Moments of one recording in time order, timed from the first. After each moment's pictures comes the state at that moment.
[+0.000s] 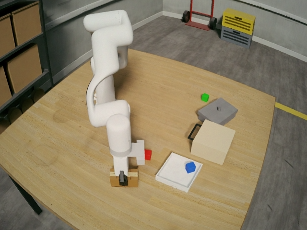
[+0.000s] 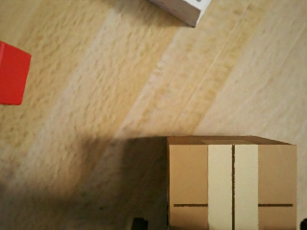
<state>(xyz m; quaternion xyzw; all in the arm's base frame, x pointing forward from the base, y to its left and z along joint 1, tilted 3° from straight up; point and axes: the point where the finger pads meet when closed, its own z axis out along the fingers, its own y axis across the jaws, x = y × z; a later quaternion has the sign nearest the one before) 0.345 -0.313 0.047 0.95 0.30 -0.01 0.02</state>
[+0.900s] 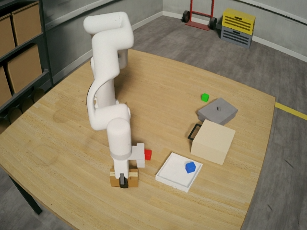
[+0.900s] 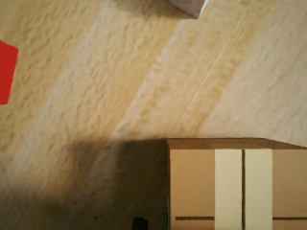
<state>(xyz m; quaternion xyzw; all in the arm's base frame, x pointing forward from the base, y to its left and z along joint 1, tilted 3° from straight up) 0.345 -0.314 0.031 0.95 0.30 0.00 0.02</state>
